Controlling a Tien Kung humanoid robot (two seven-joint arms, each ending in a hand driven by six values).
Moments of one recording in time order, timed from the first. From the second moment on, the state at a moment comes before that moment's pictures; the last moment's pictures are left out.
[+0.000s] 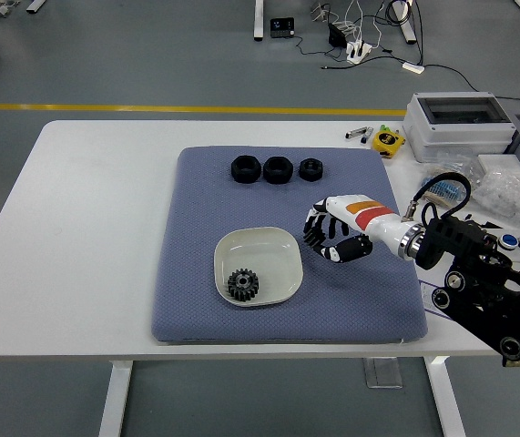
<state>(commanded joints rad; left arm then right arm) -0.11 0.02 -1.14 -0.18 0.65 0.20 0.08 0.80 -0.29 0.52 1.07 -1.68 -0.09 0.12</state>
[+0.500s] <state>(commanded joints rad) -0.12 0.02 -1.14 -0.18 0.64 0.20 0.08 0.87 -0.20 0.41 1.03 -1.65 -0.08 0.10</state>
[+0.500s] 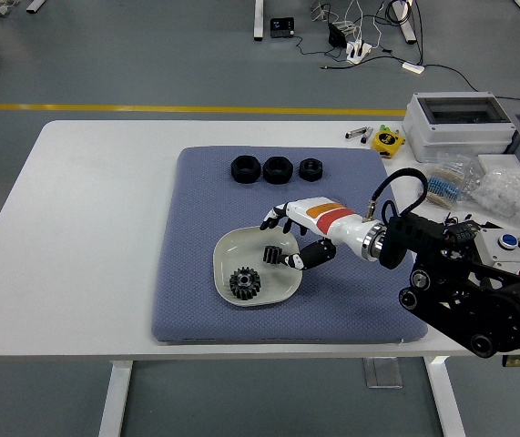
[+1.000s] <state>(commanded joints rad) -0.12 0.02 -1.14 -0.18 0.65 0.20 0.08 0.83 -0.23 0.48 1.04 -1.60 -0.11 0.14</state>
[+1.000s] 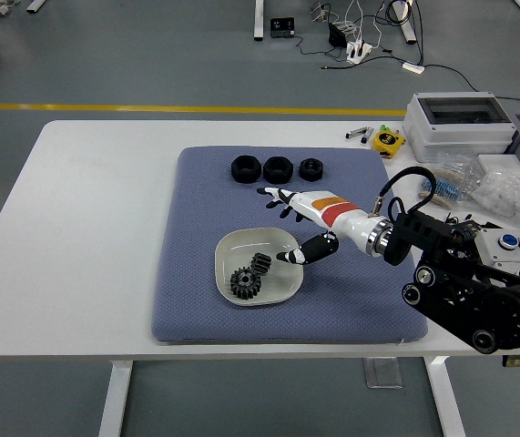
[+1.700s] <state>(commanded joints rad) -0.11 0.01 -1.14 -0.18 0.64 0.20 0.07 0.57 -0.29 0.80 1.17 -1.03 -0.22 0.10</state>
